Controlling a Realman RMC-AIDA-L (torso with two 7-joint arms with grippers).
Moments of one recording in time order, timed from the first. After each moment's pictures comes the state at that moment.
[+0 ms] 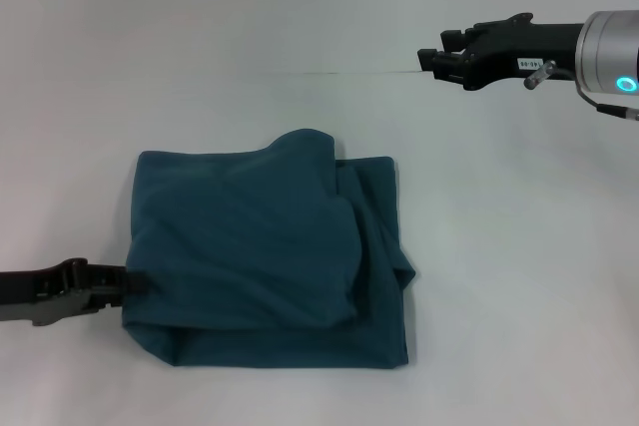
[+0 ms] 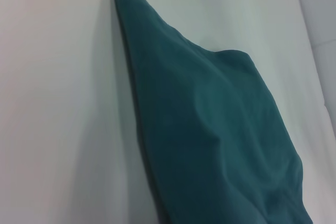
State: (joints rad) left arm -0.49 -2.07 0.39 0.82 2.43 1.63 -2.38; right arm 0.65 2.09 -1.08 -1.05 -2.11 -0.99 1.98
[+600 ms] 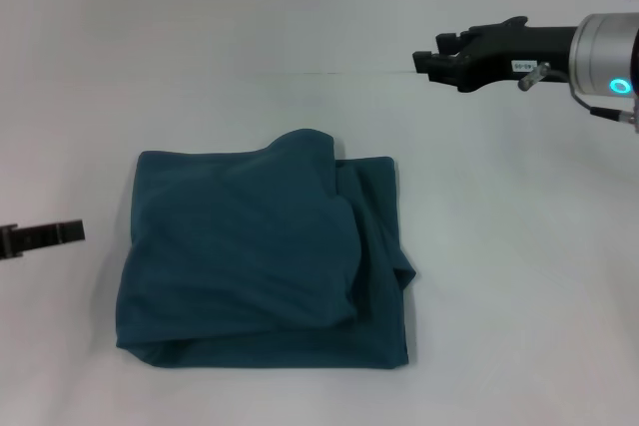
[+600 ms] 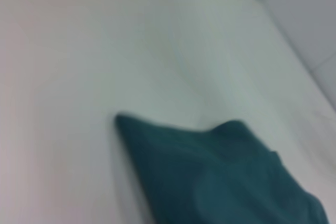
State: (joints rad) left arm -0.44 -2.07 0.32 1.00 2.36 1.64 -2.12; right arm 0.65 2.09 -1.09 -1.04 -2.11 -0.99 1.99
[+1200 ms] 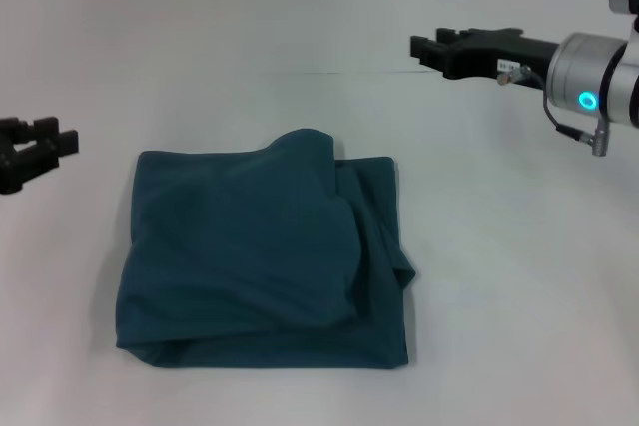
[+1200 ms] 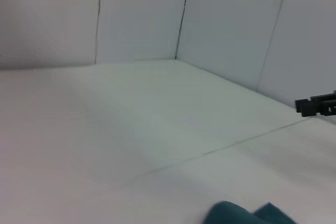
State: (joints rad) left arm -0.47 -2.07 0.34 1.05 2.16 1.60 -1.60; right arm 0.63 2.10 -1.20 -0.87 -1.80 -0.71 1.96
